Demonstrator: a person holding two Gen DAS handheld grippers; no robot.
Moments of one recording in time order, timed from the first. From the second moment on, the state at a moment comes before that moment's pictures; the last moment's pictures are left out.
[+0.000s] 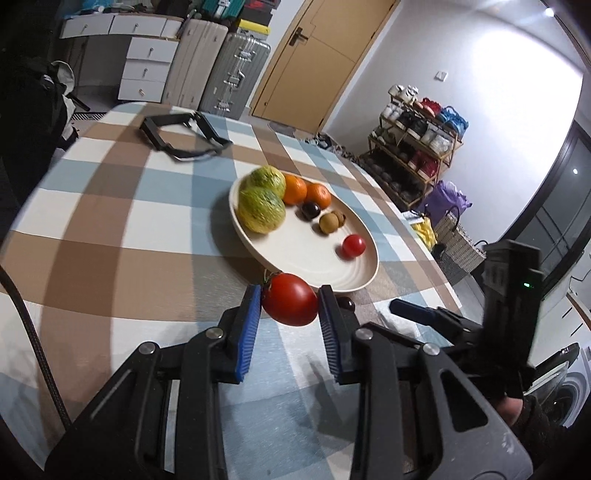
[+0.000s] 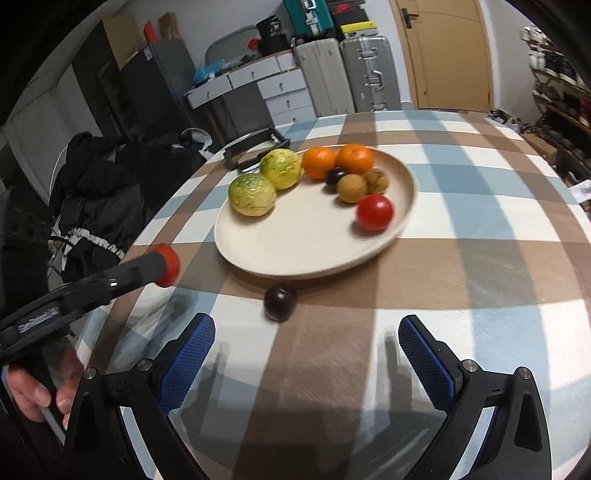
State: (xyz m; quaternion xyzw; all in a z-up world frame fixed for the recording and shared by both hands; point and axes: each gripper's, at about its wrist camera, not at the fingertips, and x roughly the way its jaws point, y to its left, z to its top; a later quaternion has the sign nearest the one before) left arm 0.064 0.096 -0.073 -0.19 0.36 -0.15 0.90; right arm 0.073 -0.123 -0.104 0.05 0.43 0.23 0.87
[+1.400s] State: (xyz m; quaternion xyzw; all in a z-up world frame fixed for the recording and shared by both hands) left arm 0.168 0.023 -0.053 -0.15 0.36 -0.14 0.91; right arm 0.142 -0.167 -0.030 0.06 0.39 0.23 0.89
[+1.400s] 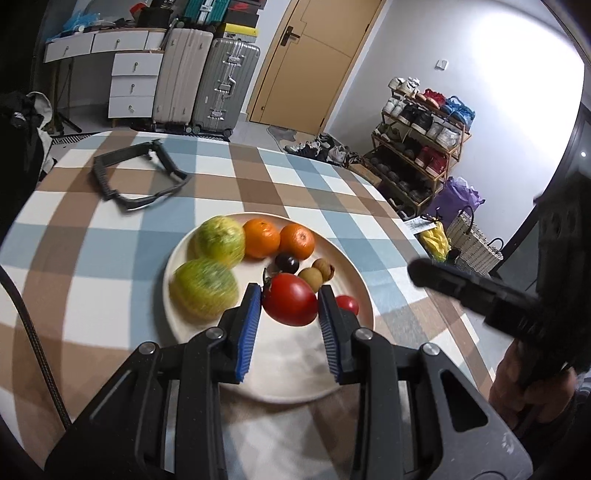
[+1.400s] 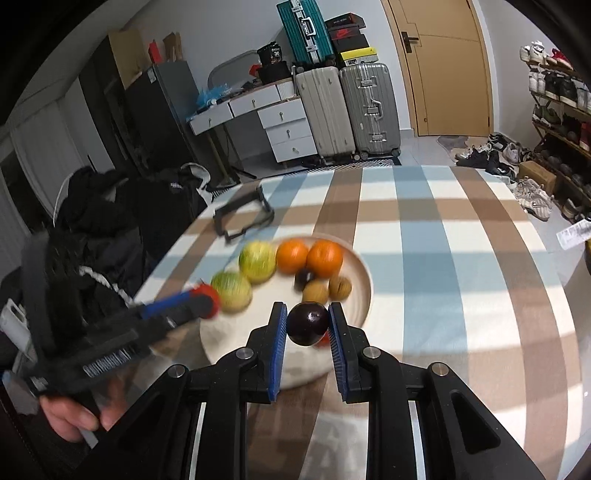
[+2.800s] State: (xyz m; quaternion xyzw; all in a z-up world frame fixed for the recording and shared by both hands) left arm 0.216 0.012 -0.078 -0.14 0.39 -0.15 0.90; right arm 0.237 -0.112 -0.050 0.05 0.43 0.29 0.85
